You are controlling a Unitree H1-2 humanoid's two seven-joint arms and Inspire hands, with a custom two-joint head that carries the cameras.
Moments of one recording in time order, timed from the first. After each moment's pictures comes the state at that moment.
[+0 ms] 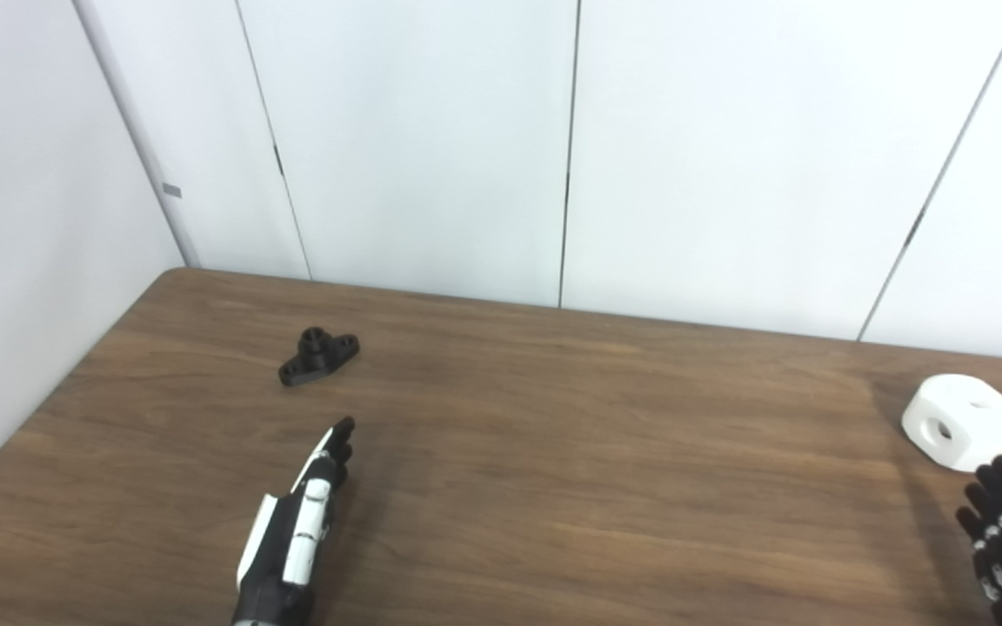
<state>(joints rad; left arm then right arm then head) 0.23 0.13 0.10 -0.22 -0.07 -0.03 -0.03 0.09 -0.26 -0.20 -0.01 0.29 -0.17 0.21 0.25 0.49</state>
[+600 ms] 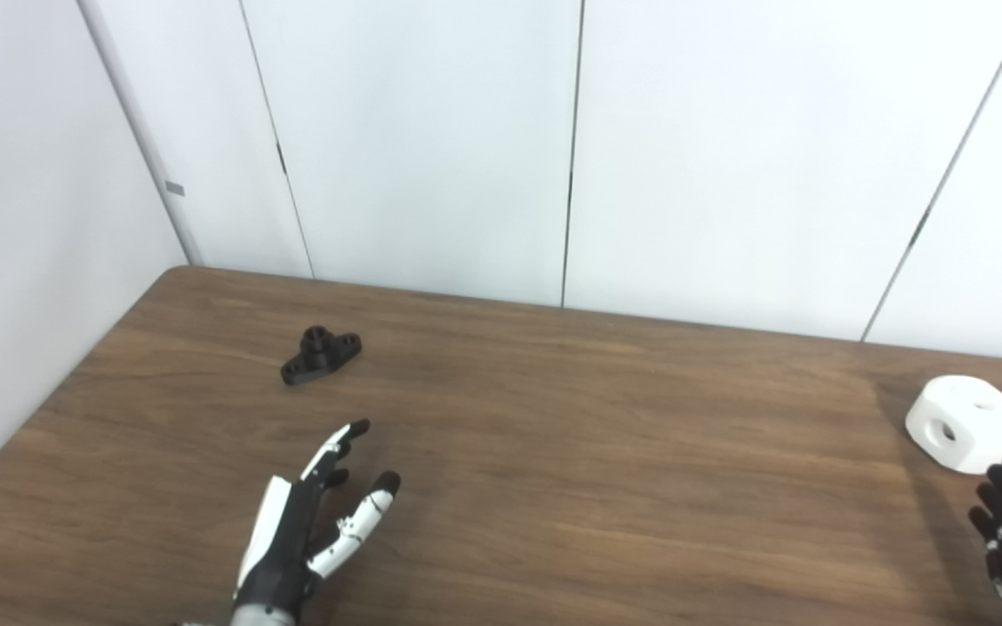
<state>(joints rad) 0.17 0.18 0.09 -0.33 0.32 0.17 0.03 0.08 -0.27 -0.21 0.00 0.27 -0.18 0.21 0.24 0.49</state>
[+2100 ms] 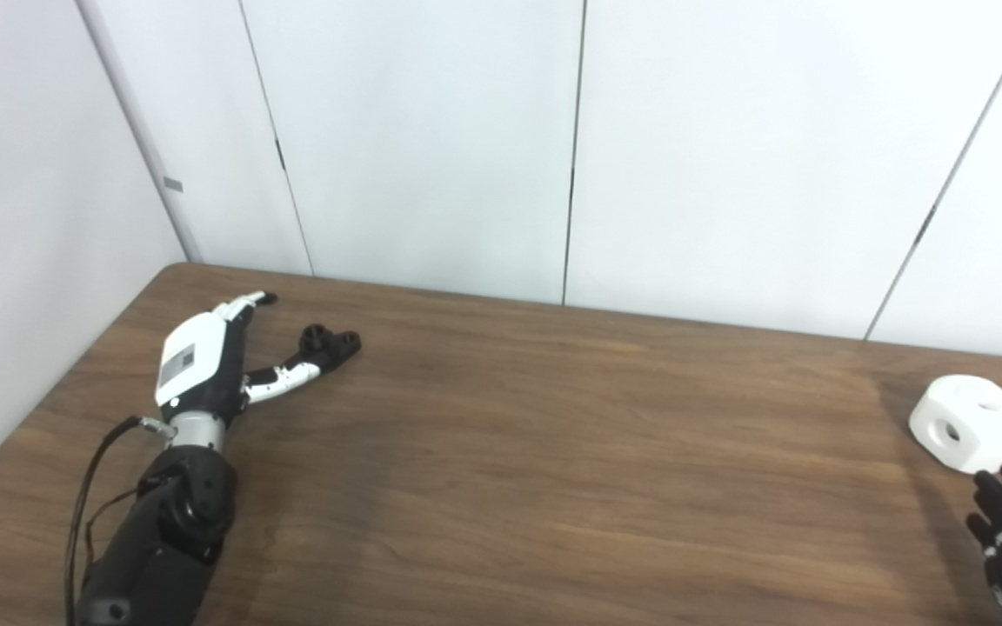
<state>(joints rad) -0.28 0.47 0.03 0.27 0.62 0.15 0.24 0.10 -0.27 -0.21 -0.02 0.28 -0.16 0.23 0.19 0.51</state>
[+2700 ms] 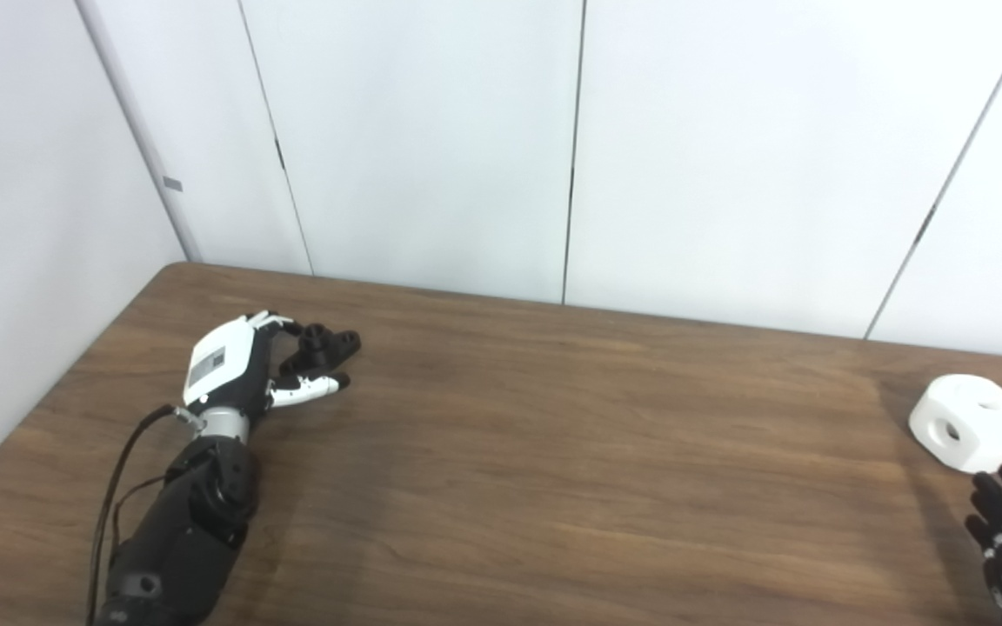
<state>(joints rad) -0.34 0.46 -0.01 0.39 0.60 0.22 0.19 0.11 -0.26 -0.21 -0.03 0.27 -0.16 0.22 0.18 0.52</state>
